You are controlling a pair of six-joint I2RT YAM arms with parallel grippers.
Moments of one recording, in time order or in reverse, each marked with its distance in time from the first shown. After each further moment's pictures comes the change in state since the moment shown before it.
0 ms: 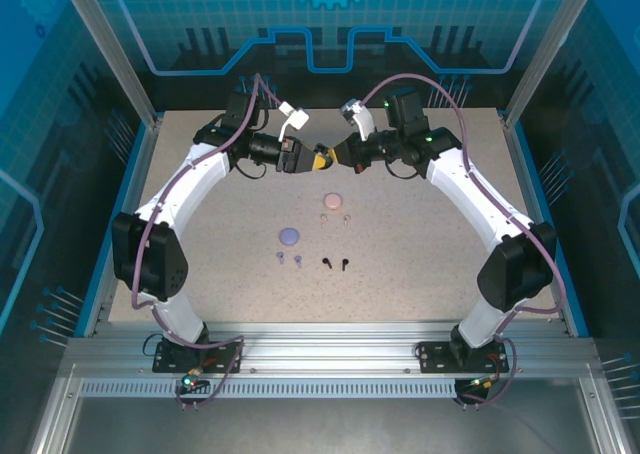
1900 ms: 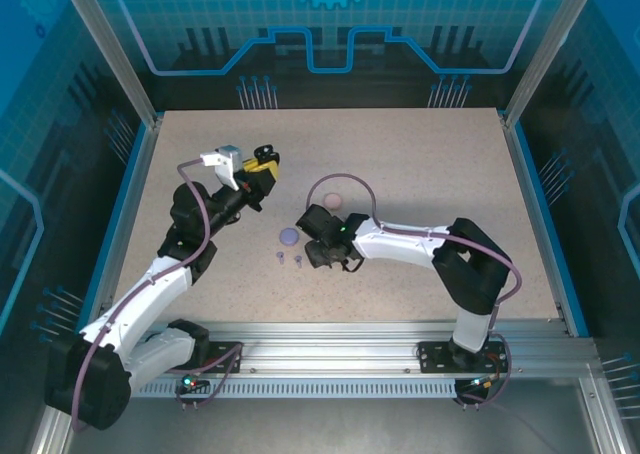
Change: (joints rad) left arm -0.032 -0.743 -0.979 1.092 -0.844 -0.385; right arm 0.525 0.133 -0.430 0.034 0.852 0.535
